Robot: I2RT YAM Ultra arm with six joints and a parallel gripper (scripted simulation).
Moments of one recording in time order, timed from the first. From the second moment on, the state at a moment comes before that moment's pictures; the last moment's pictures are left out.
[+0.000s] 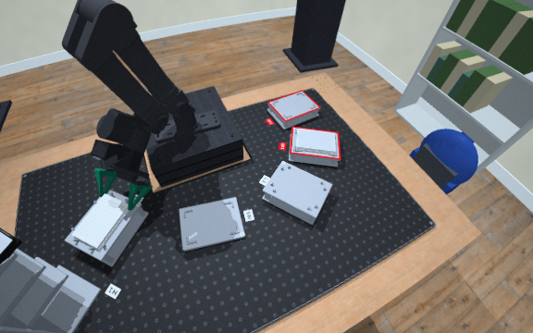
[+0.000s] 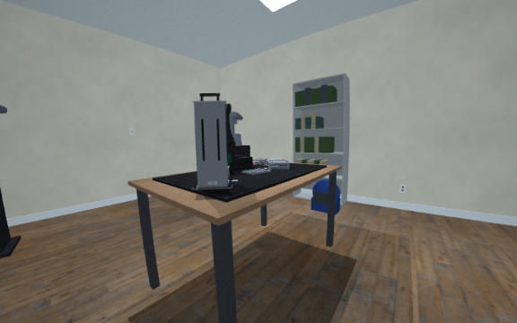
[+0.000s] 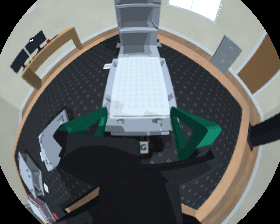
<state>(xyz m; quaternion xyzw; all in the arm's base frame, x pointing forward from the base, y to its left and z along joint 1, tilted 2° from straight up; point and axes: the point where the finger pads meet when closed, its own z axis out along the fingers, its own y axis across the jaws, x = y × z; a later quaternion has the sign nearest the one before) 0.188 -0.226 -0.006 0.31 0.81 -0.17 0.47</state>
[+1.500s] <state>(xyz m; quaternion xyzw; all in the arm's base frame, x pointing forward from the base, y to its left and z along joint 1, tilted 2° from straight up) 0.190 -0.229 -0.007 0.30 0.80 -0.18 0.49</state>
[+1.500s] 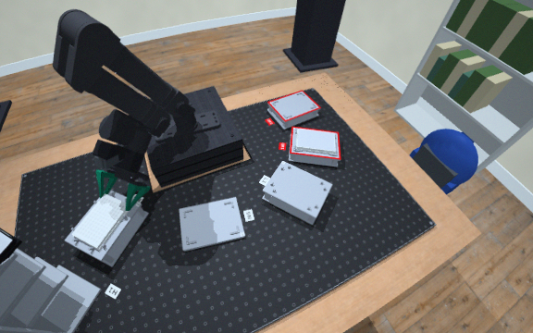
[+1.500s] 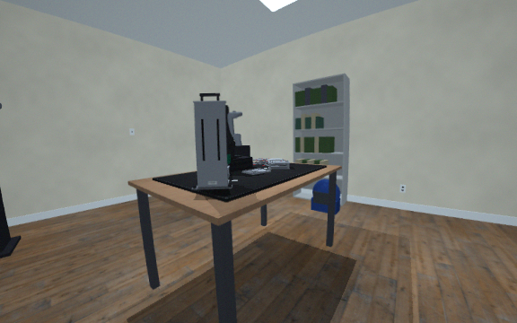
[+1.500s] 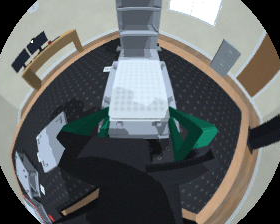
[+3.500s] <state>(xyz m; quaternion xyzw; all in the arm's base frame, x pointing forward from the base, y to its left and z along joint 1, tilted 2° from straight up) 0.188 -0.229 0.037 0.30 0.80 -0.18 0.49</state>
